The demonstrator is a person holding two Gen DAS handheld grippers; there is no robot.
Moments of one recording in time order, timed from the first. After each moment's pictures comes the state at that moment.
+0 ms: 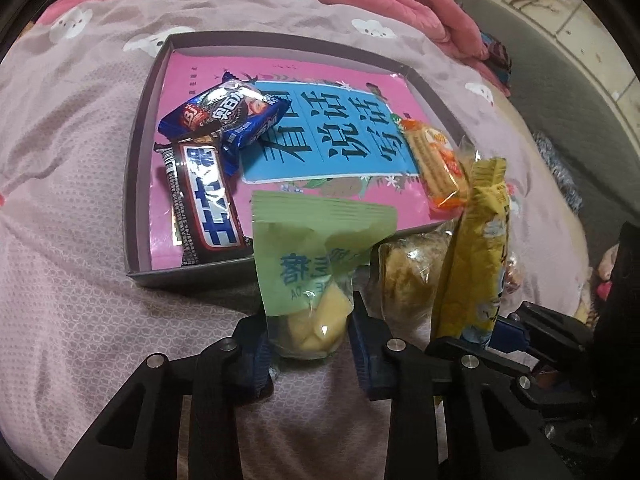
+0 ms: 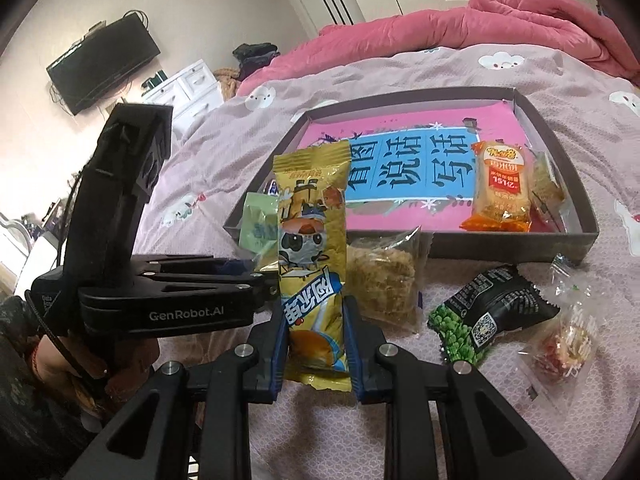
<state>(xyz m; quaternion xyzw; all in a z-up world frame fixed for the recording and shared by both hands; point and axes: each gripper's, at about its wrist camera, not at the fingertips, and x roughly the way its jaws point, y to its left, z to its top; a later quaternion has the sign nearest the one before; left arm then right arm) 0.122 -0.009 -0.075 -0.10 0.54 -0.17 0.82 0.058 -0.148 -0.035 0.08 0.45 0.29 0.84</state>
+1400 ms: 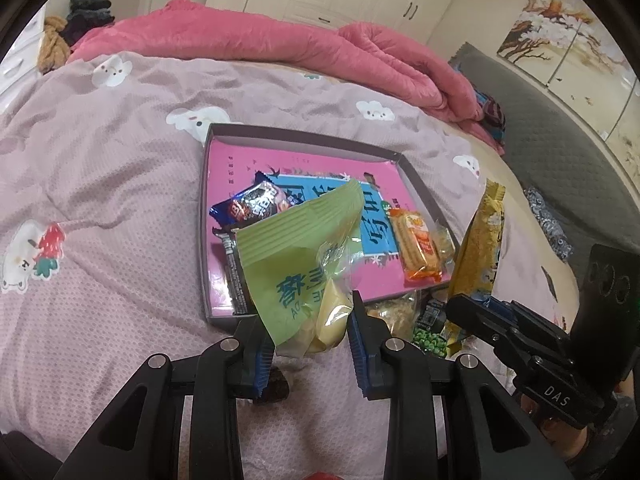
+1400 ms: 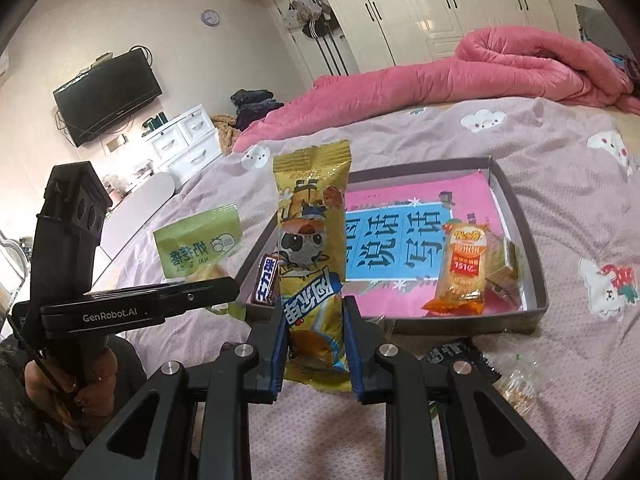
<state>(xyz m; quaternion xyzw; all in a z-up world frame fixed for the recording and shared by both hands) 0.093 0.031 -0.008 -0.13 0.44 -0.15 0.88 0.063 -0.166 0.009 0.09 0.37 0.26 0.89</state>
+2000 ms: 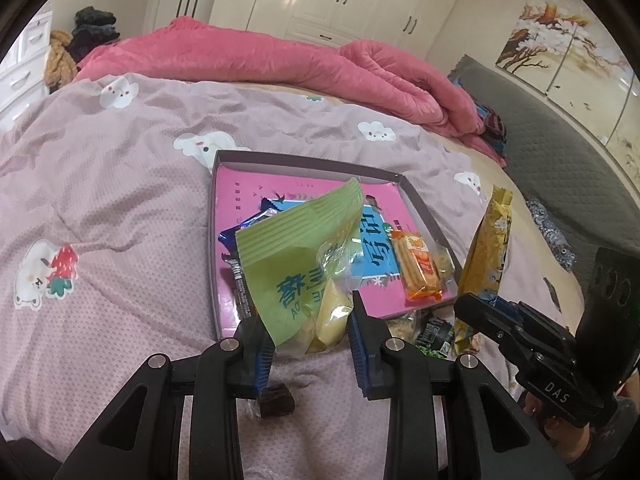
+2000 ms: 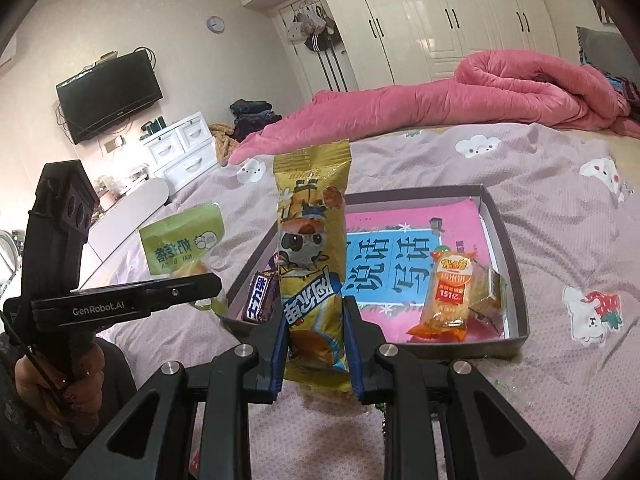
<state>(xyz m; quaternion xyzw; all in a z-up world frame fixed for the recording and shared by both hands) 0.091 0.034 0.006 -0.12 0.41 -0.14 0.89 0.064 -0.169 0.020 0.07 0.34 0.25 0.90</state>
